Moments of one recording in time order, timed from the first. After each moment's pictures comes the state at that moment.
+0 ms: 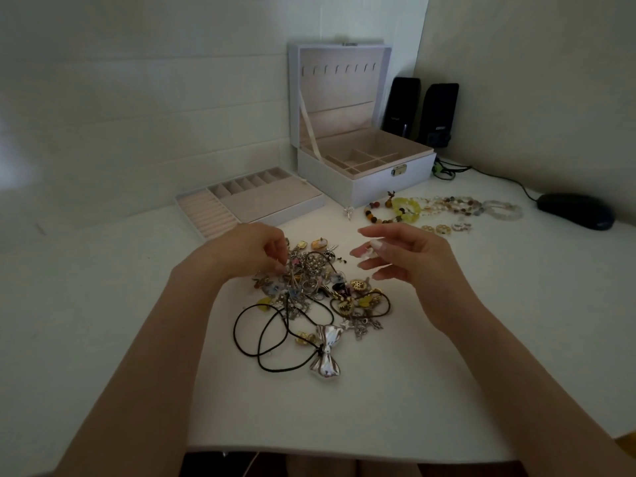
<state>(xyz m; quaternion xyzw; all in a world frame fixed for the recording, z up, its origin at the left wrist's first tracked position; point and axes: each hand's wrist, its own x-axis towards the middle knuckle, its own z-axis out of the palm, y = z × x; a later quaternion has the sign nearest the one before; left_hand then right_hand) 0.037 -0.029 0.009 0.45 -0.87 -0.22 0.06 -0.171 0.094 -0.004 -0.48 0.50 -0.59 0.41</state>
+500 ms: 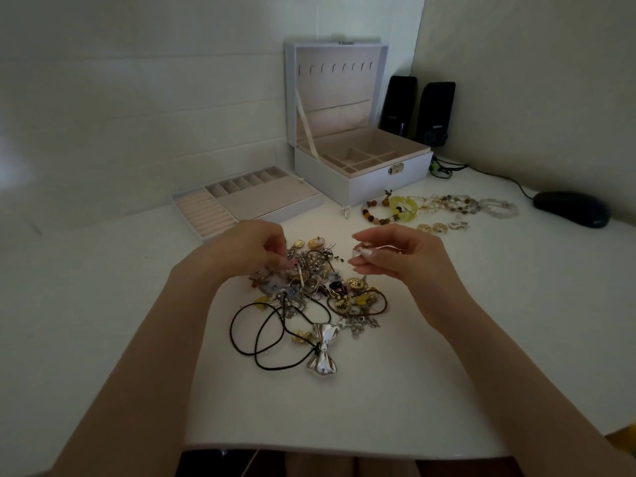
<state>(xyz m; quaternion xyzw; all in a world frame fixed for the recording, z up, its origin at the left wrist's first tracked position) 0.031 -0.025 0.011 0.45 -0.86 -0.22 0.09 -0.169 0.094 -0.005 -0.48 0.51 -0.59 0.40</state>
